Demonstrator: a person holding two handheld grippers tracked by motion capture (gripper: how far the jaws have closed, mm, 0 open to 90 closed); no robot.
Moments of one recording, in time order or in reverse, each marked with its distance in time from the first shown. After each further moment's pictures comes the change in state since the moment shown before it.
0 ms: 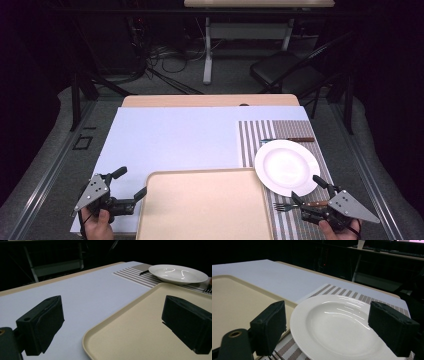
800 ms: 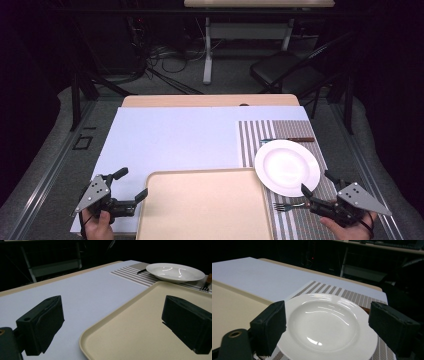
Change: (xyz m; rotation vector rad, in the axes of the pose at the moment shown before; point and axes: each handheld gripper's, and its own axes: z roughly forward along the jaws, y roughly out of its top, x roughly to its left) left arm -0.004 0.001 0.001 0.009 -0.018 0.017; right arm -0.021 0.020 -0.006 0.055 -0.095 0.055
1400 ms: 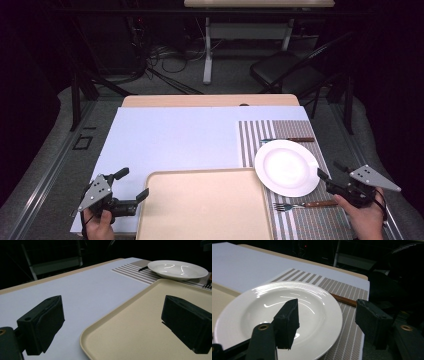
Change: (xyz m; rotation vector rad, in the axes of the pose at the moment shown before) left arm 0.000 0.000 0.002 0.016 0.011 -0.002; right arm -0.068 -0.010 0.023 0.087 -0.028 -0.030
